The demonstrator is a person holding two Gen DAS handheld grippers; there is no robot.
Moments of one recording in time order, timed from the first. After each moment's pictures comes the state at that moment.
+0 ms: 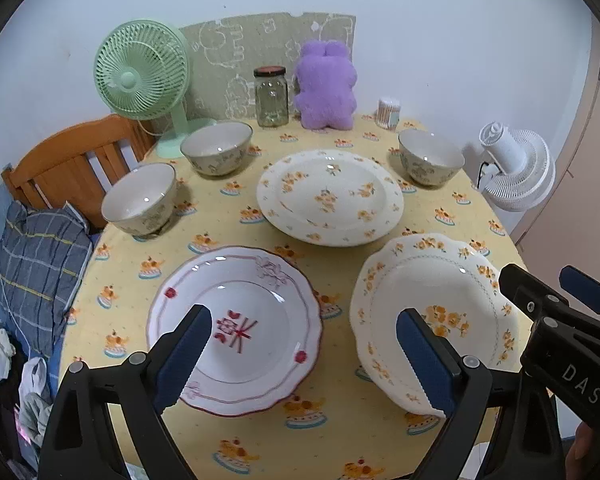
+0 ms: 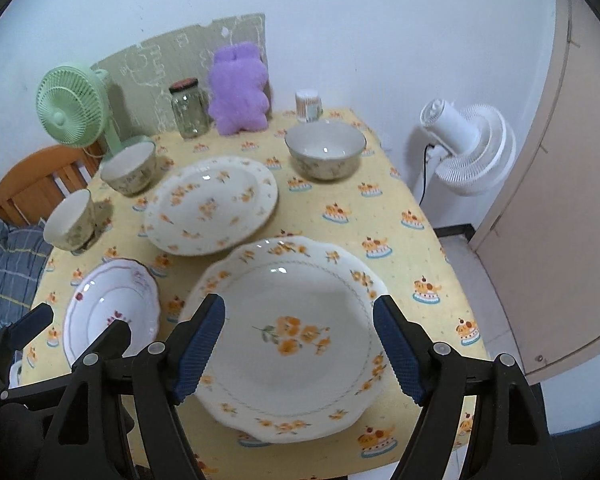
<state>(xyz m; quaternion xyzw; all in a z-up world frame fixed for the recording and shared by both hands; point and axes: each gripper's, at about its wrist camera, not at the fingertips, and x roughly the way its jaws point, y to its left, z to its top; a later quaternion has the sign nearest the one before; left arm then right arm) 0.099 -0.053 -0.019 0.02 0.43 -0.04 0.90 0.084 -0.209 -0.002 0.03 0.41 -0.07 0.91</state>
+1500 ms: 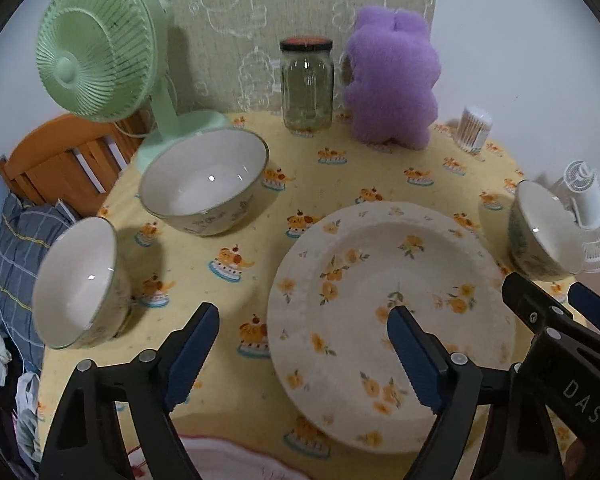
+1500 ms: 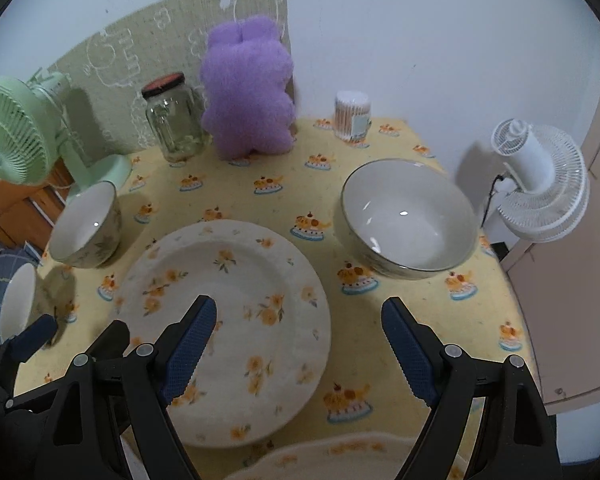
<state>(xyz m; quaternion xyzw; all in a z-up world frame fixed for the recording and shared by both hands) 0.312 -0.045 -0.085 0.00 0.47 0.03 0.88 0.314 -0.206 -0.067 0.04 0.45 -0.04 0.89</state>
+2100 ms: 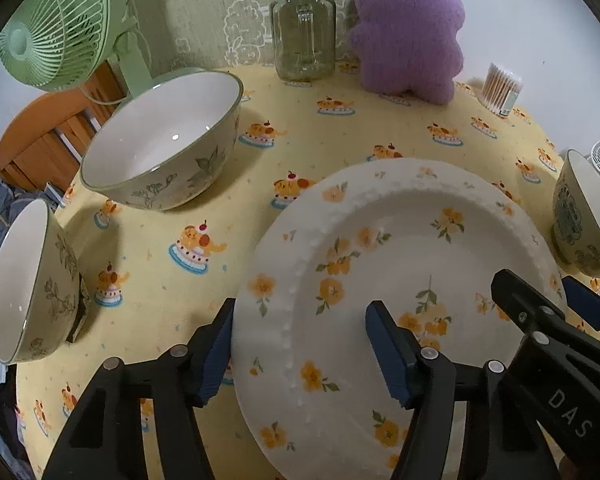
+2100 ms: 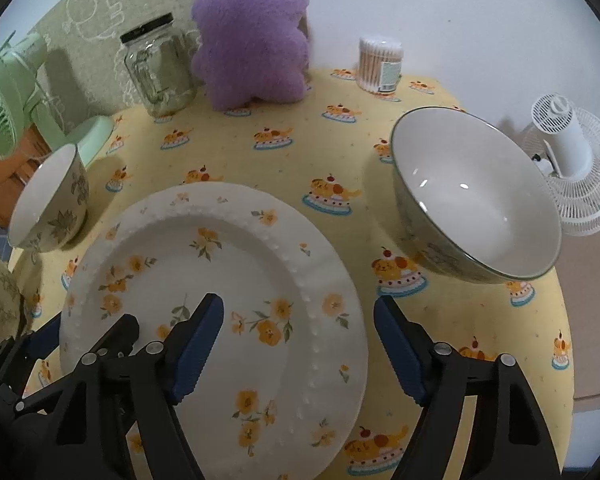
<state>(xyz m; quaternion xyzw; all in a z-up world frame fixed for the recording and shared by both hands) 0.343 -0.051 -0.135 0.00 0.52 0.04 0.85 0.353 -0.200 -0.124 0.04 0.50 -0.02 0.86</state>
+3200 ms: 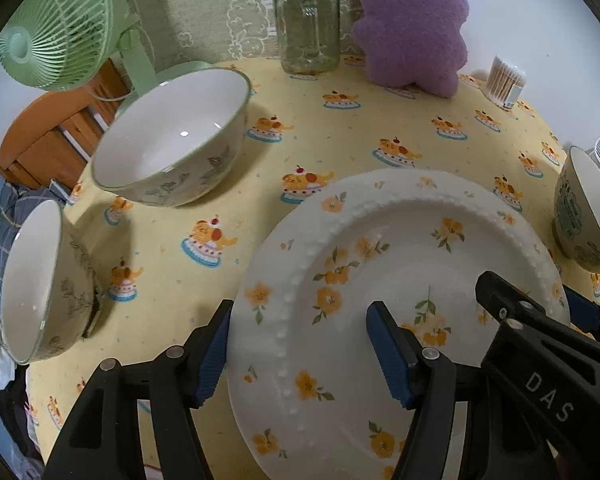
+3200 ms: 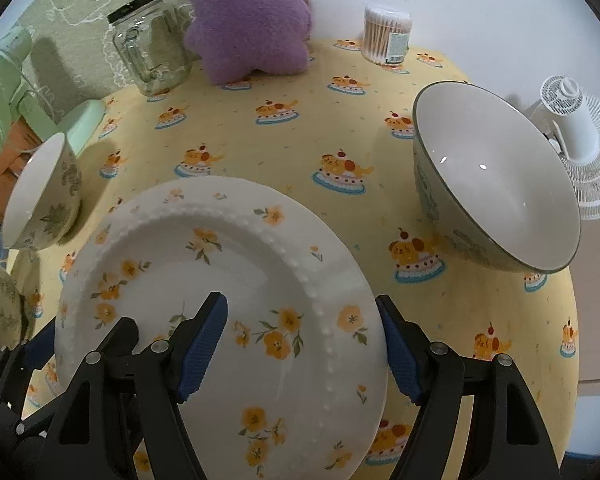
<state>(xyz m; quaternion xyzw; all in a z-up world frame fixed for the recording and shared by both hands) 0.343 -0.047 -0.127 0.01 0.54 0.04 0.84 0.361 -0.192 -0.128 0.05 0.55 -0.02 0.83</state>
